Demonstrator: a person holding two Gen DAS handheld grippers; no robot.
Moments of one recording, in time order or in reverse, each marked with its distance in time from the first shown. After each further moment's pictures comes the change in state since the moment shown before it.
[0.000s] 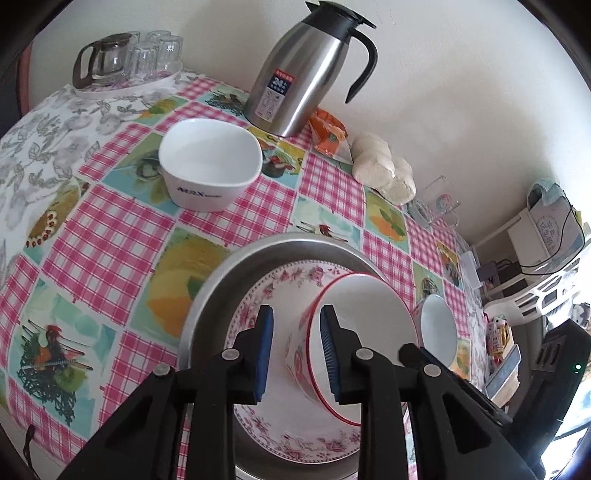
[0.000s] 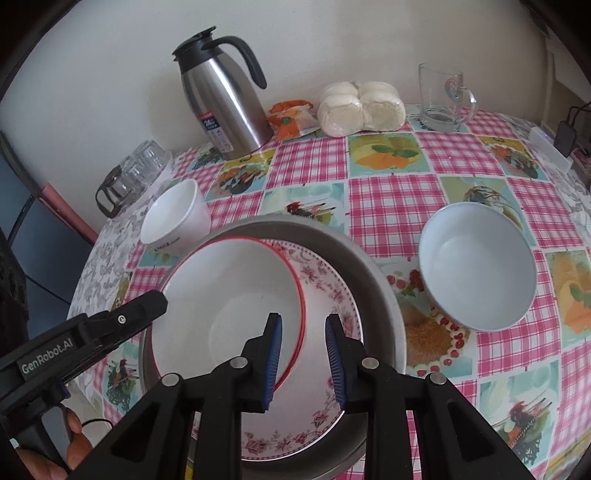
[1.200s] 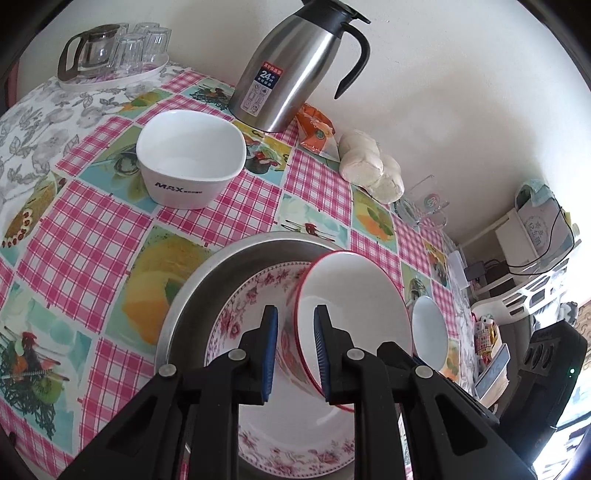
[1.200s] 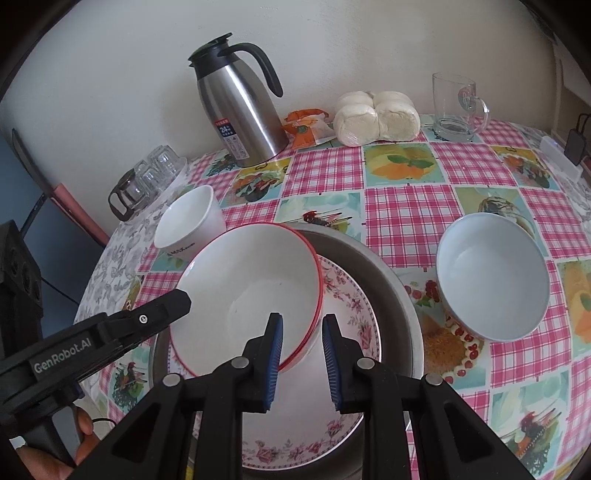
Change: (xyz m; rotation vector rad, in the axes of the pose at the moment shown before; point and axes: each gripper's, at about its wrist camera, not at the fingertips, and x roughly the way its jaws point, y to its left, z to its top) left arm 0.021 0.002 0.003 -0.004 0.024 -0.092; right arm 0.010 0.005 -0.001 -0.019 -0.025 0.039
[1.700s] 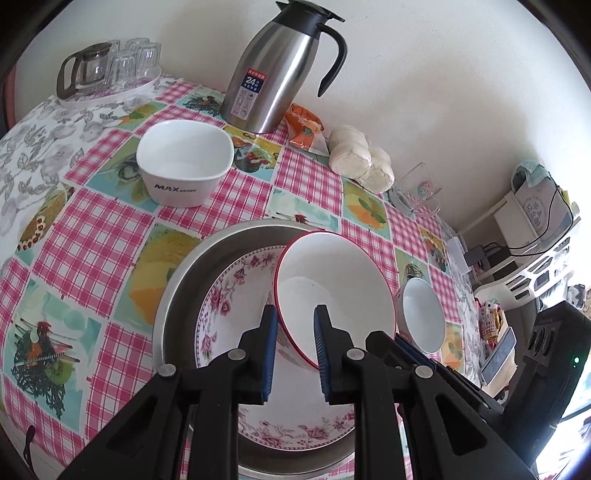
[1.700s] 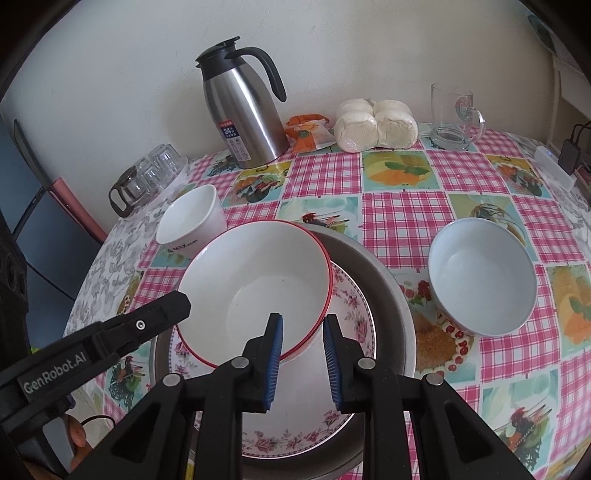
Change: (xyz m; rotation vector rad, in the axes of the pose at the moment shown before) left arm -0.021 -0.022 -0.018 0.052 0.001 0.046; right arm -0.016 0.009 -0.008 -0.040 -0.004 -0.019
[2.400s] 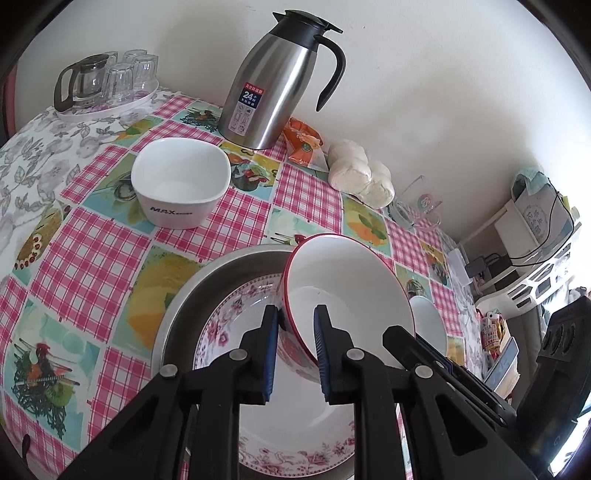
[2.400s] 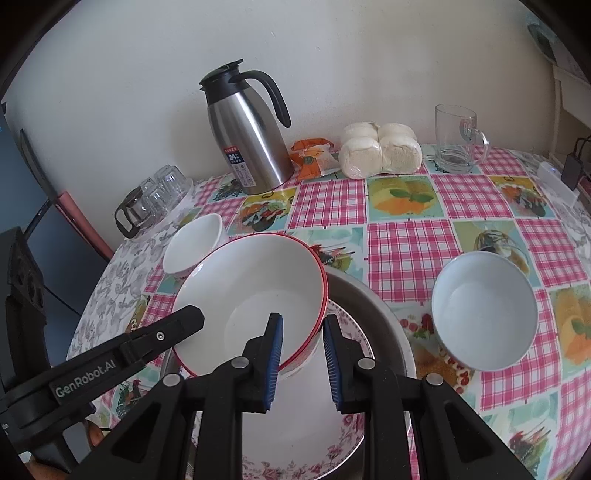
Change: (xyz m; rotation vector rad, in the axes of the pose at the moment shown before) left arm 0.003 -0.003 0.011 0.023 -0.055 0.002; right arm -0.006 0.001 0.018 0.007 -0.079 0.016
